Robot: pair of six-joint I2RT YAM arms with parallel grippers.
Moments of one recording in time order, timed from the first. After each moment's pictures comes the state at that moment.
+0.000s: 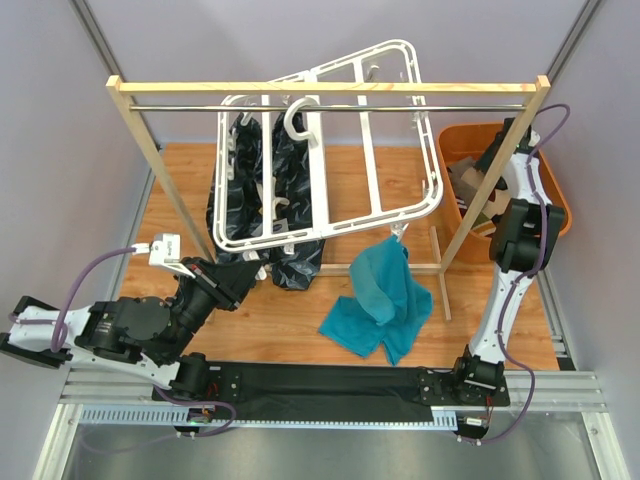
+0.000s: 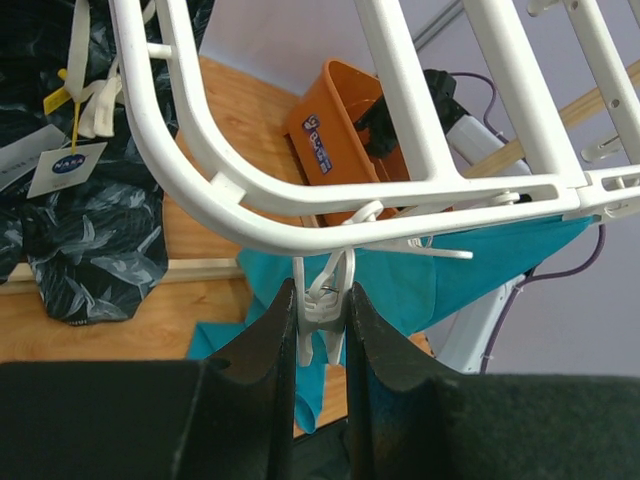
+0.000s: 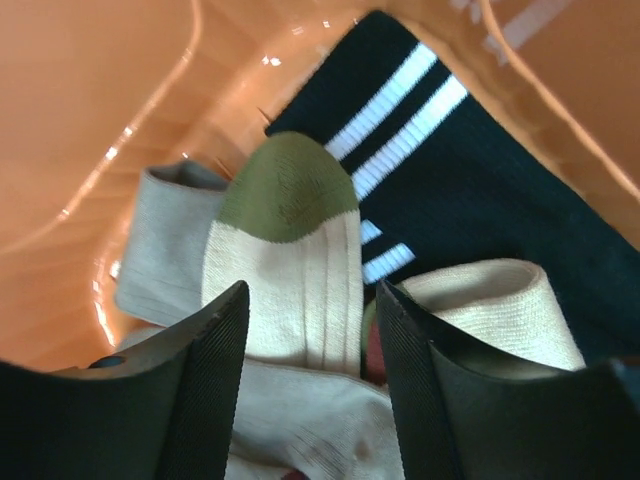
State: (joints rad) left arm -1.73 0.57 0.97 -0.47 -1.24 -0.80; right arm -0.25 2.33 2.08 -0.58 0.12 0.48
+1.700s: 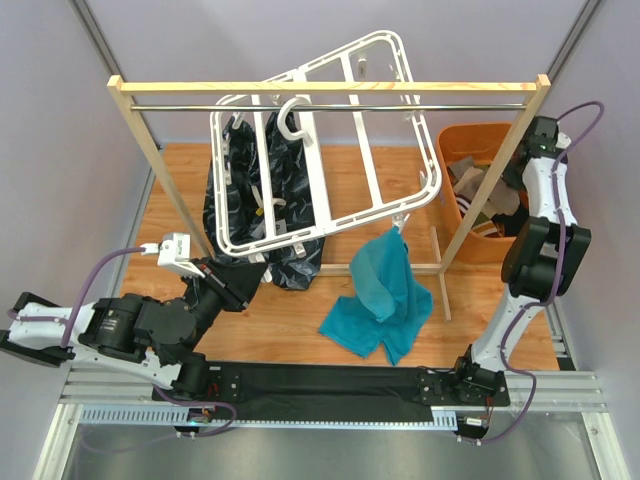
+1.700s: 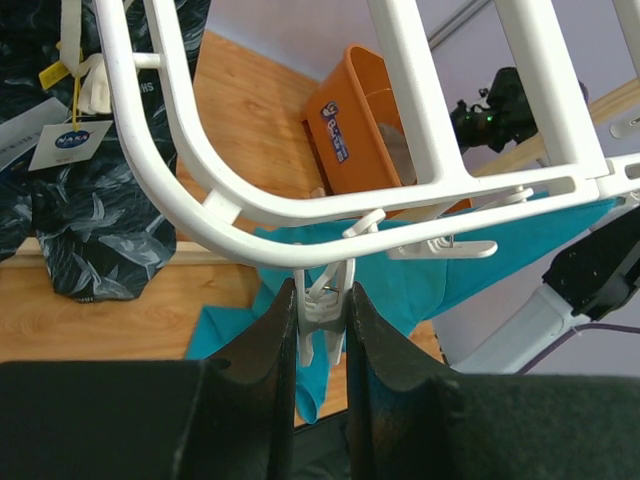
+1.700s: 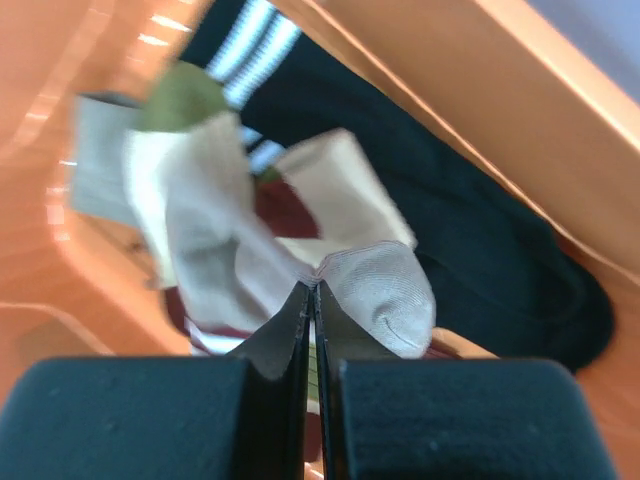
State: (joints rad) left arm -1.73 0.67 1.06 -0.66 -1.26 -1.00; right arm -0.30 2.00 1.85 -0.71 0.20 0.46
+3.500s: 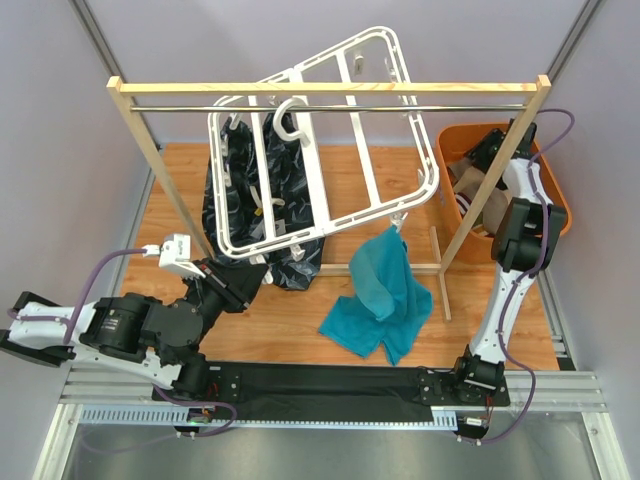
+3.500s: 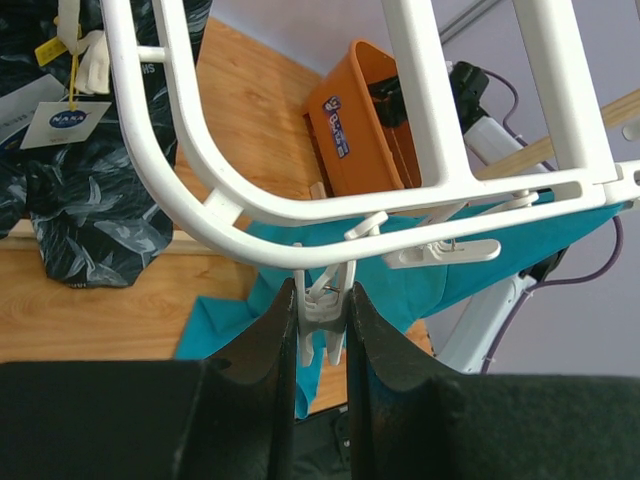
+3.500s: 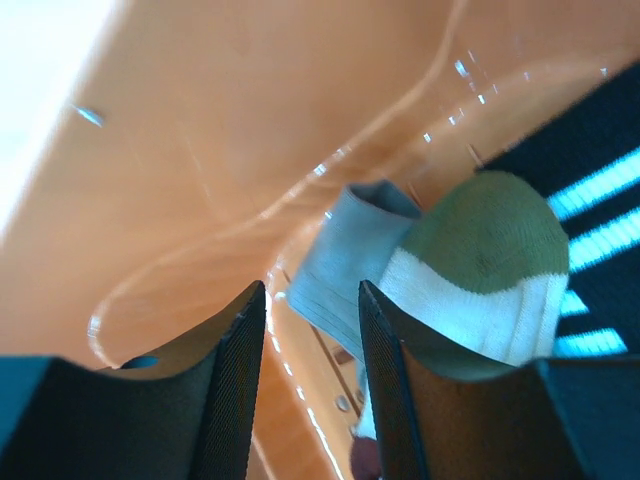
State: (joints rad) left arm -1.73 0.68 1.07 -0.74 -1.26 -1.11; right arm -0.28 2.34 2.02 -0.32 -0.24 0.58
